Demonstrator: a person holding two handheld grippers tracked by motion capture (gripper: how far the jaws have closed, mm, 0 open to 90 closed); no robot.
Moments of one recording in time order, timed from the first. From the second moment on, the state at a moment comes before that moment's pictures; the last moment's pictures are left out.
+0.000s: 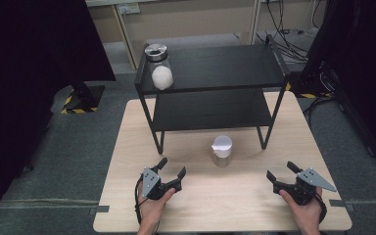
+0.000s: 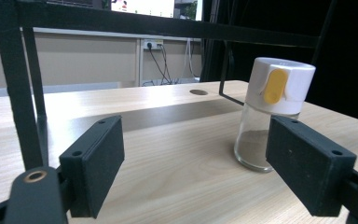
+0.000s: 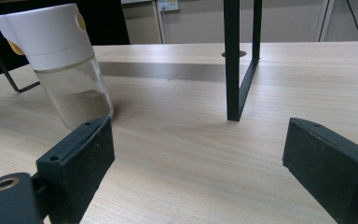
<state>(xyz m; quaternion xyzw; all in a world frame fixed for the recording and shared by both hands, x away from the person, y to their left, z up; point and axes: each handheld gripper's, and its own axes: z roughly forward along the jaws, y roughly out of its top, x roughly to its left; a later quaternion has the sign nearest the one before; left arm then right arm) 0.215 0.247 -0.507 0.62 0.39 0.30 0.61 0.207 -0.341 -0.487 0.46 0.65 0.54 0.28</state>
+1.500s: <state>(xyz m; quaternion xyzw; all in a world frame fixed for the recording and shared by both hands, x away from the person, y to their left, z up) 0.219 0.248 -0.516 0.63 0.41 0.29 0.60 0.208 -0.340 -0.485 0.46 0.65 0.53 0.28</state>
